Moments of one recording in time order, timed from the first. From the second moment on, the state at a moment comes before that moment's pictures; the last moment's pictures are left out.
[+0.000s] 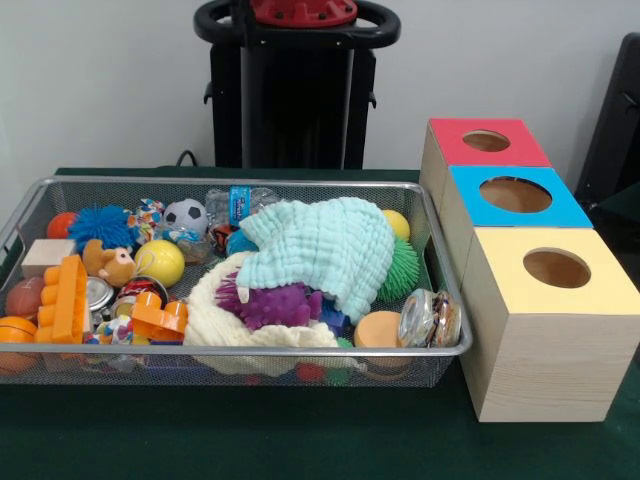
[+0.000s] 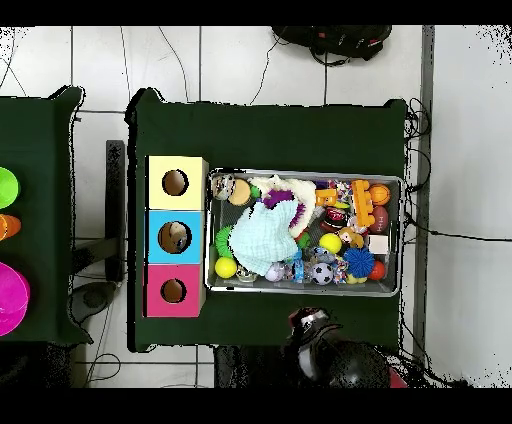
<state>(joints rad) -0.39 -1.09 -0.31 2.22 0.21 0.60 2.06</state>
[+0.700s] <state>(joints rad) -0.75 -1.08 0.25 2.33 -0.19 0.25 1.62</state>
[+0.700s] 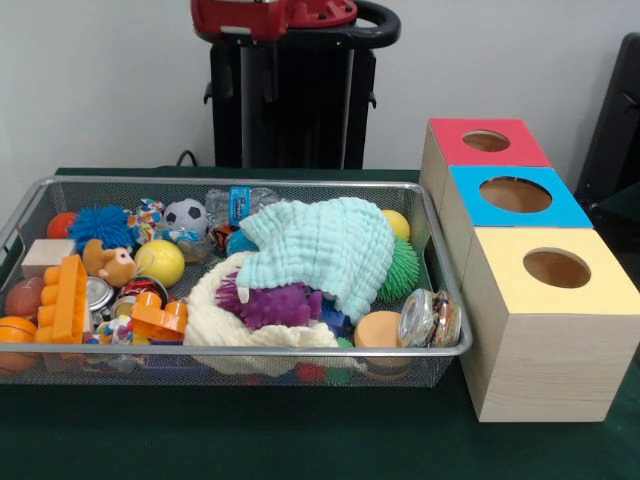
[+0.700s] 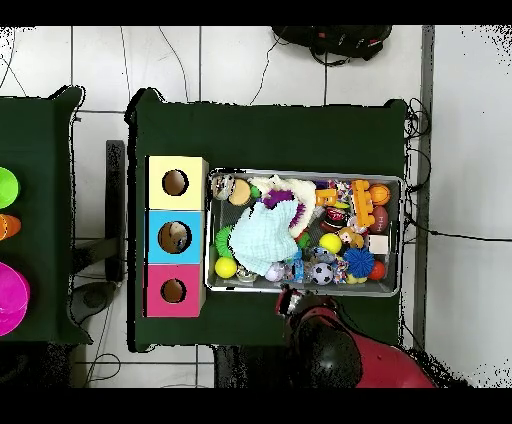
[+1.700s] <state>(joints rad) -0.84 -0.73 0.47 2.32 -0.64 0.25 1.62</state>
